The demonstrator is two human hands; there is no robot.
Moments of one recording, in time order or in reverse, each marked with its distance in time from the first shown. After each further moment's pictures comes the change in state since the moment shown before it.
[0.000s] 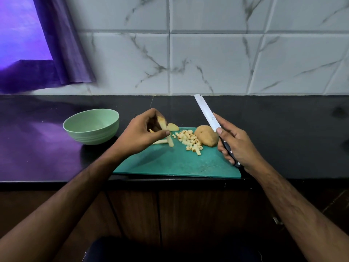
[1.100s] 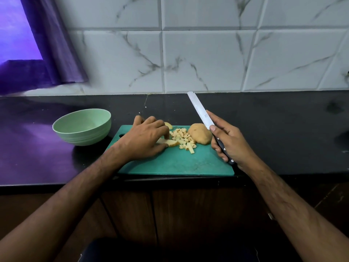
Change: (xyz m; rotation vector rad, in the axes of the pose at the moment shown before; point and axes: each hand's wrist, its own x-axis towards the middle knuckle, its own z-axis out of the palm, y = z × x) left_hand 0.011 -0.019 0.018 1.003 -0.225 0.369; right_hand 0.000 0.001 -0.002 0.062 -0.020 -0.004
